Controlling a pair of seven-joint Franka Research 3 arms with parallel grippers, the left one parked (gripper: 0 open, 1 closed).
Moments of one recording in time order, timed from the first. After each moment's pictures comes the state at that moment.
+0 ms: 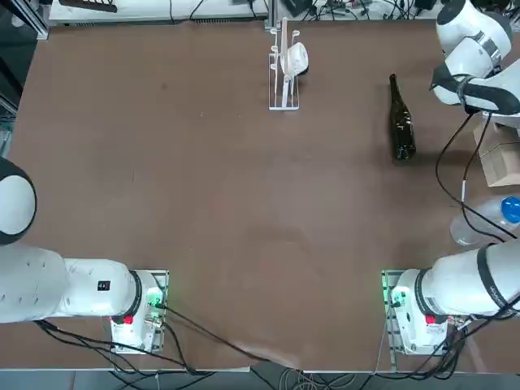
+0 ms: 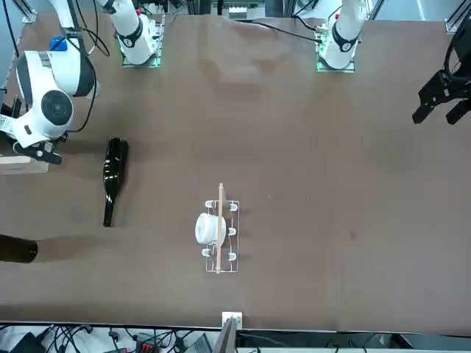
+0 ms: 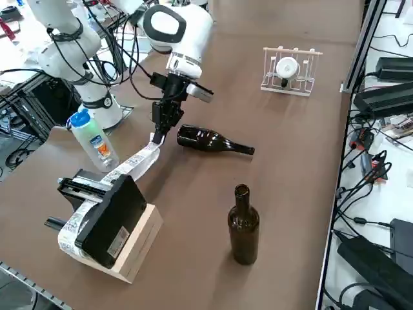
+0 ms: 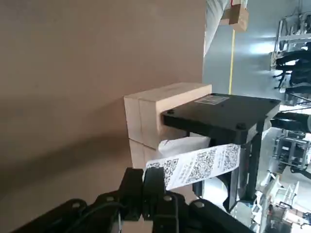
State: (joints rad) arm -0.03 0.08 -0.02 -2.18 -0.87 1.94 0.53
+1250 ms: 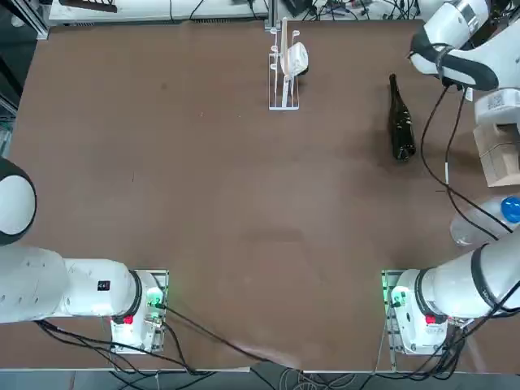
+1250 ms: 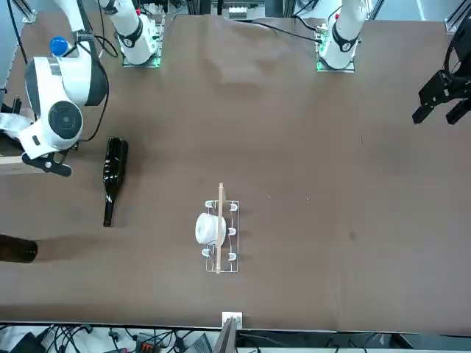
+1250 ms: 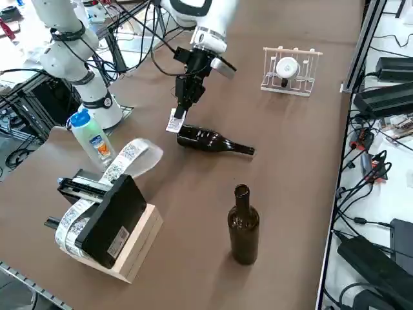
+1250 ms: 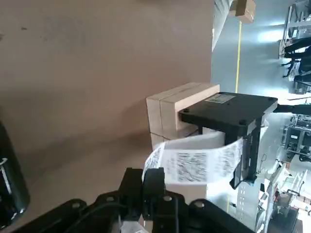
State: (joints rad) arm 0.14 0.17 -0.02 -1.95 -0.72 1.71 0.53
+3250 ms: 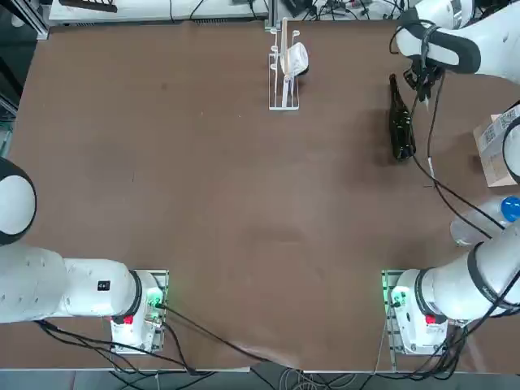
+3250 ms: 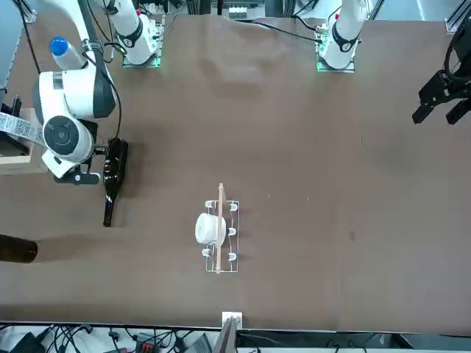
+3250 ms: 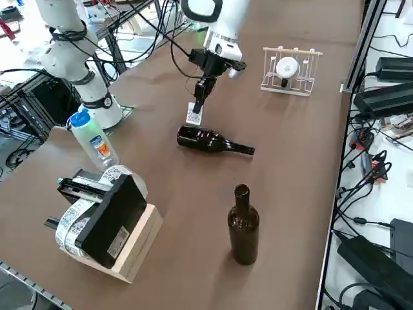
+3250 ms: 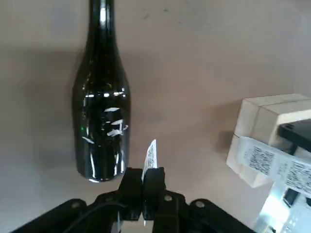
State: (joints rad) arm 0.16 0.24 -0.03 -1.91 -0.37 1.80 0.24
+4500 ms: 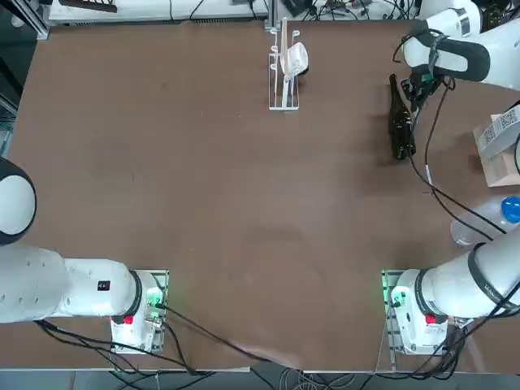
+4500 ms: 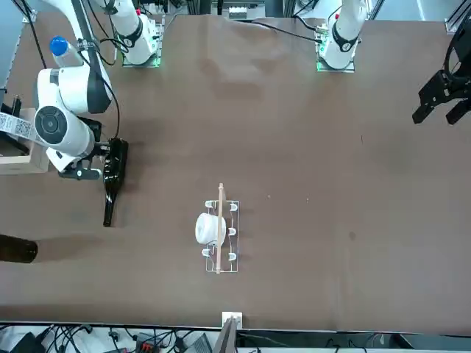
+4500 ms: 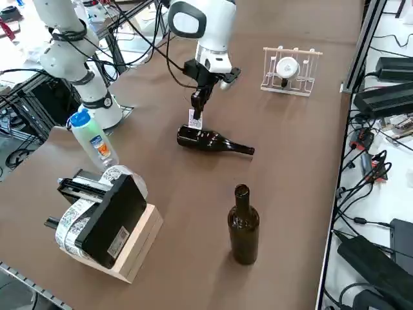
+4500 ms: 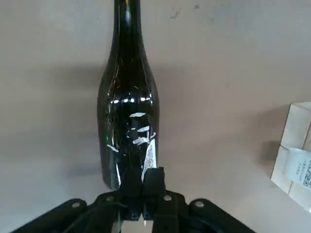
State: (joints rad) arm 0.10 0.19 -0.03 -2.03 -0.25 1.96 0.19
